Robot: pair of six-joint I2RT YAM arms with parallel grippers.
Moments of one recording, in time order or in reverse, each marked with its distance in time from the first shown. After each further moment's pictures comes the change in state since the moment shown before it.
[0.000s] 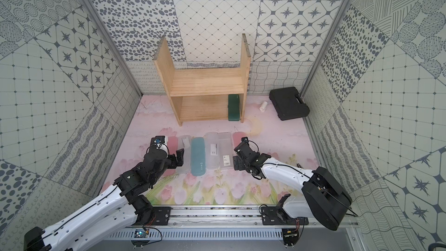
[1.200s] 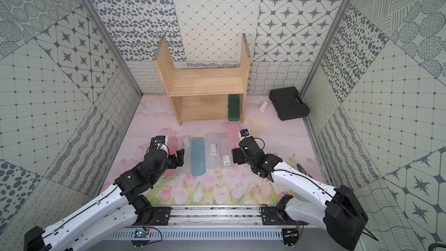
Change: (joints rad) left arm 0.000 -0.005 0.003 -0.006 0.011 -0.004; right arm 0.000 -0.207 0.014 0.044 -0.055 -0.084
